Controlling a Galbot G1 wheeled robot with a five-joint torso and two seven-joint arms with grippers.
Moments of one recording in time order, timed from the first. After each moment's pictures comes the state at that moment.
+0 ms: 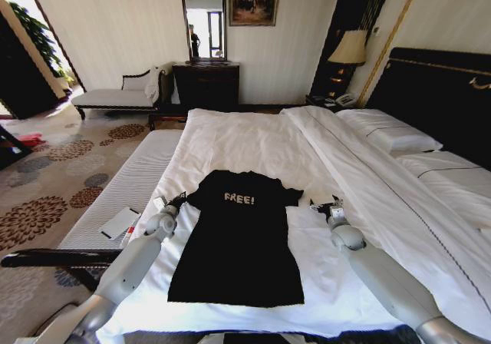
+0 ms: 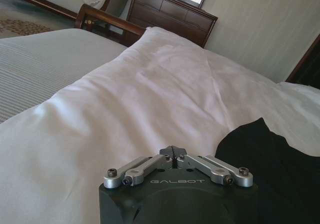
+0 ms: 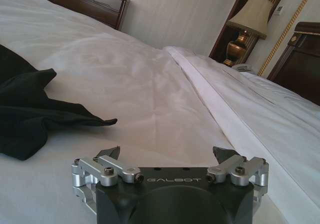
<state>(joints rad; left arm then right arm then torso) 0.74 -1.03 -0.10 -1.34 -1.07 0.14 -0.27 -0.91 0.83 0.15 1.40 0.48 -0.15 0.30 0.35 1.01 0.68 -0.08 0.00</state>
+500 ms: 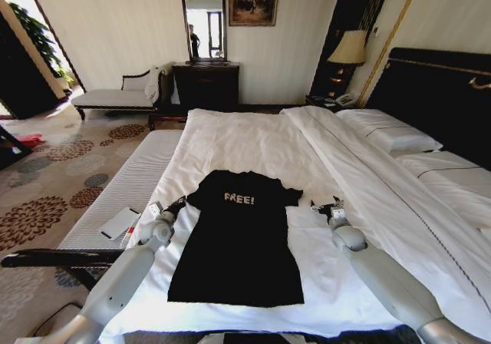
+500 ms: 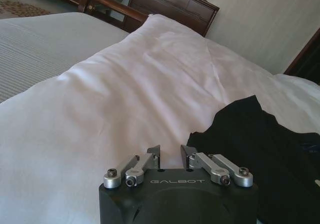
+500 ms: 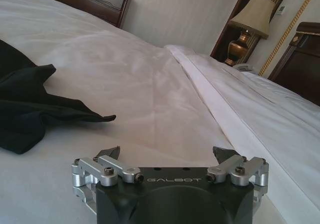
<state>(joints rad) 0.91 -0.99 -0.17 -1.50 -1.10 0.16 -0.28 -0.92 0.82 0.16 1.39 0.47 -0.15 0.28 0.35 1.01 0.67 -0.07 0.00</state>
